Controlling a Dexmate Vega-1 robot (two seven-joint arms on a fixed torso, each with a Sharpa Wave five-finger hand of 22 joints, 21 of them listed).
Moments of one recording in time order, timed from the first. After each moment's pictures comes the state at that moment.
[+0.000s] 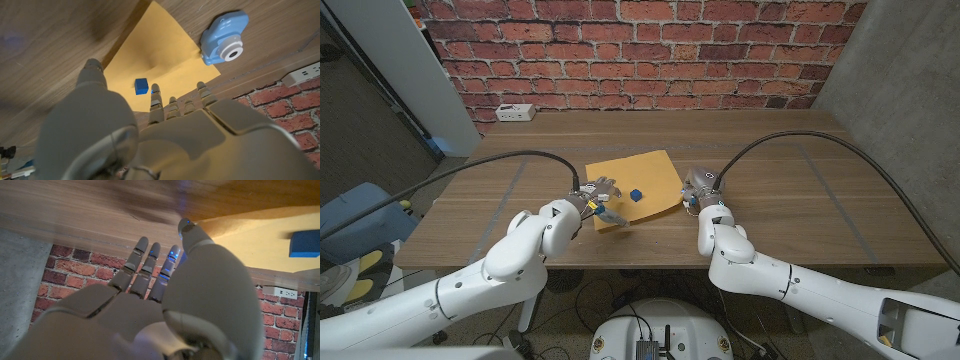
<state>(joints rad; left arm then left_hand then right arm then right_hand) 0.99 1.00 0.75 -2.40 0.88 0.86 -0.40 0.85 -0.04 0.12 -0.12 0.31 0.33 0.04 0.20 0.21 -0.04 0.07 0.20 0.19 -0.16 0.13 0.17 0.17 -0.03 0.17 0.22 0.20 -0.71 -0.60 -1.10 -1.98 -0.57 -1.12 -0.29 1.20 0.02 0.32 -0.17 0.29 1.28 0.00 0.23 0.18 0.71 -0.15 0.27 0.23 0.55 -0.05 0.26 0.44 0.41 -0.01 0.59 0.18</state>
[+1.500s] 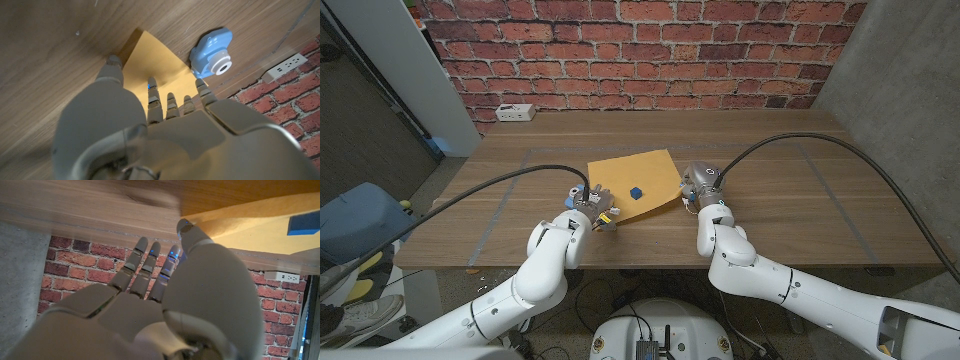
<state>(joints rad) 1.09 0.79 0.70 -2.24 1.30 0.77 -0.61 0.98 0.08 0.18 -0.15 0.20 0.41 0.04 0.22 0.22 0.02 0.04 0.22 0.19 -0.12 0.12 0.18 0.17 0.02 0.16 0.24 0.20 -0.76 -0.59 -1.05 -1.99 -0.61 -1.08 -0.33 1.20 0.02 0.36 -0.16 0.27 1.28 0.00 0.21 0.17 0.71 -0.15 0.27 0.23 0.58 -0.06 0.25 0.44 0.40 0.00 0.58 0.18</state>
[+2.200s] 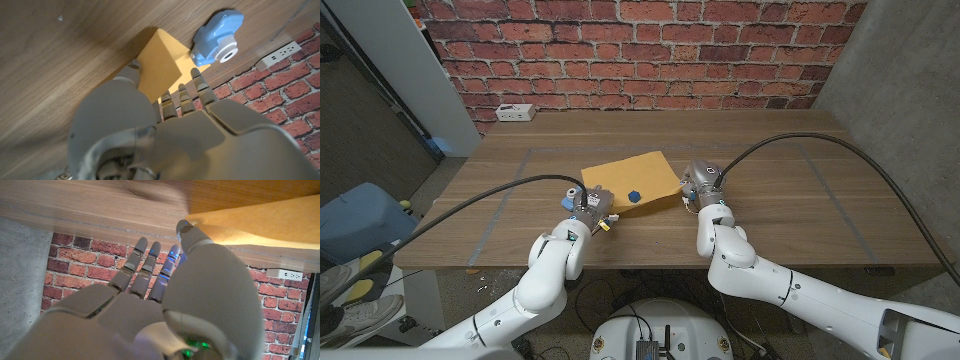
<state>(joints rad) 1.20 0.75 0.63 -2.21 1.25 0.72 -0.31 1.11 0.18 0.32 -0.14 0.18 0.88 0.05 0.34 0.23 0.36 -0.04 0.28 0.19 0.16 0.05 0.19 0.17 0.19 0.16 0.34 0.22 -0.78 -0.58 -1.04 -2.00 -0.64 -1.09 -0.32 1.20 0.02 0.38 -0.16 0.26 1.28 0.01 0.21 0.17 0.71 -0.15 0.27 0.24 0.58 -0.06 0.24 0.44 0.40 0.00 0.58 0.18</state>
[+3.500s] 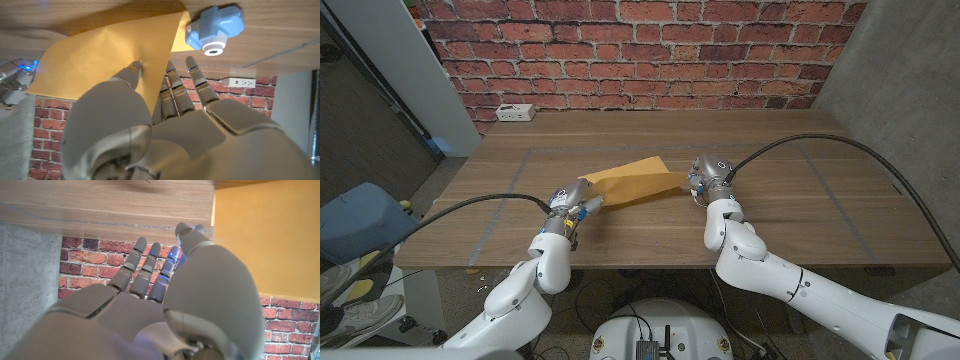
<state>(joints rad) 1.40 0.68 0.36 -2.27 0.55 0.65 0.34 1.05 0.17 0.52 -0.12 0.20 1.04 0.19 0.29 0.27 0.70 0.01 0.30 0.19 0.62 -0.02 0.21 0.17 0.35 0.12 0.48 0.23 -0.80 -0.59 -0.95 -2.01 -0.58 -1.03 -0.37 1.17 0.01 0.42 -0.15 0.25 1.27 0.02 0.20 0.18 0.68 -0.15 0.27 0.24 0.57 -0.05 0.23 0.44 0.39 0.02 0.57 0.18</state>
